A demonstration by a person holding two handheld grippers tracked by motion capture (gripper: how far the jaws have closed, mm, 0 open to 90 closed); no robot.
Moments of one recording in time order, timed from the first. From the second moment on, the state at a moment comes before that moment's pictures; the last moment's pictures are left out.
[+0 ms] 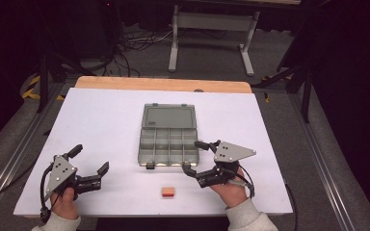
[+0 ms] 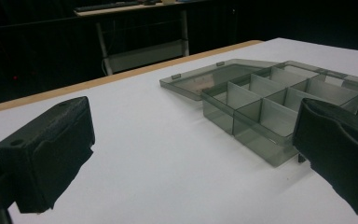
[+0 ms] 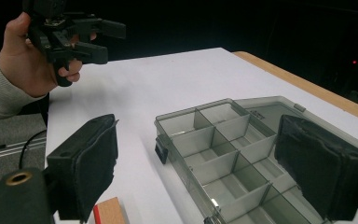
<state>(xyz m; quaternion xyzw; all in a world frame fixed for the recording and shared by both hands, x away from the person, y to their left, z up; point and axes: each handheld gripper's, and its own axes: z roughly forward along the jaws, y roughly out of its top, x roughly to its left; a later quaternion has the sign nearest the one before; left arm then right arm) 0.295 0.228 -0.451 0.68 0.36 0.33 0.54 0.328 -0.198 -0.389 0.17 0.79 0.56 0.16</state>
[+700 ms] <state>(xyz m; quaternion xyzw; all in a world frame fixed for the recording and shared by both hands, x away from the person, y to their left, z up) 0.295 0.227 -0.452 0.68 0.36 0.33 0.54 0.342 -0.157 -0.387 0.14 0.83 0.53 0.13</state>
